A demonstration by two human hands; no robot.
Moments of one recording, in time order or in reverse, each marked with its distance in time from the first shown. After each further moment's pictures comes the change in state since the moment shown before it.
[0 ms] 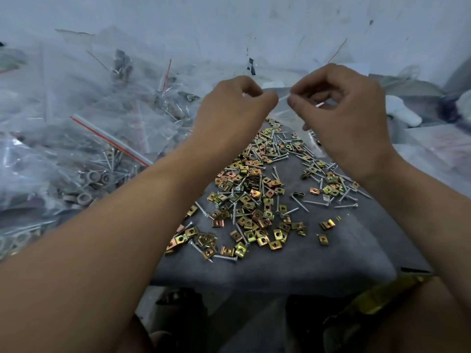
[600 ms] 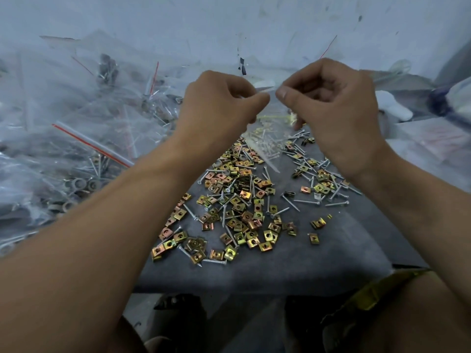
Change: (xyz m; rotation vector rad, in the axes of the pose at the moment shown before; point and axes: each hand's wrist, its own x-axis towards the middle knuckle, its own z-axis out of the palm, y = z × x) left_hand -0.005 0.007 -0.006 0.054 0.003 0.117; right_hand -0.001 -0.003 -0.004 0.239 0.007 0.124
